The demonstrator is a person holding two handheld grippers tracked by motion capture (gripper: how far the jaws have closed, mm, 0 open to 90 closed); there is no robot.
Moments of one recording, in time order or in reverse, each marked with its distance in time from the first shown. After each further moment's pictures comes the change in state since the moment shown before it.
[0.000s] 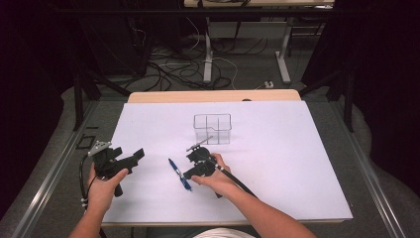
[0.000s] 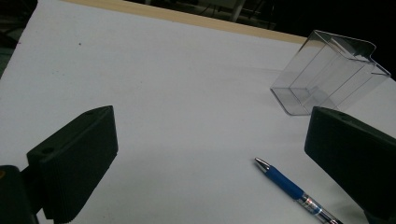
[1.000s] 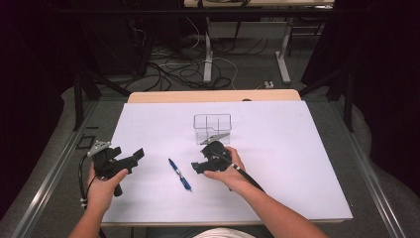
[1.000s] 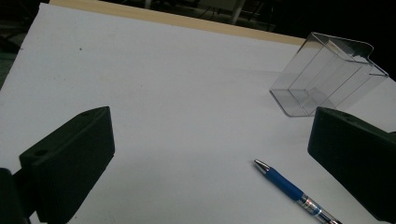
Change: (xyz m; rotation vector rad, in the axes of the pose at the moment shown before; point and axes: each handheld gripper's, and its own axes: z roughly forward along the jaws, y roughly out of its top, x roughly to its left) left arm 0.000 0.001 -0.002 -0.009 0.004 0.020; right arm -0.021 -0.006 -0.038 -0.171 -0.109 -0.082
